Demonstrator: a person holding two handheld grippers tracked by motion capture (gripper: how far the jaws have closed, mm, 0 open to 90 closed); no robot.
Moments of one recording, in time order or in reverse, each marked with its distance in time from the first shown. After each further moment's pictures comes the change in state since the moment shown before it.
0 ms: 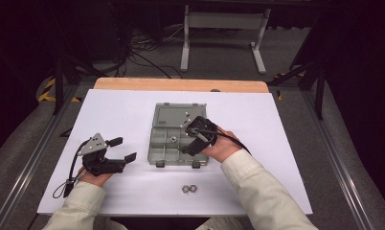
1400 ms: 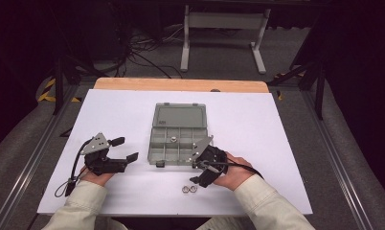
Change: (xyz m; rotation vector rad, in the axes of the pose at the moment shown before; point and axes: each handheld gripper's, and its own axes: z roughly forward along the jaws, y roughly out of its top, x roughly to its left) left arm -0.002 0.001 0.003 0.005 -0.006 -0.001; right arm 0.058 -0.051 0.002 0.092 0.037 -0.059
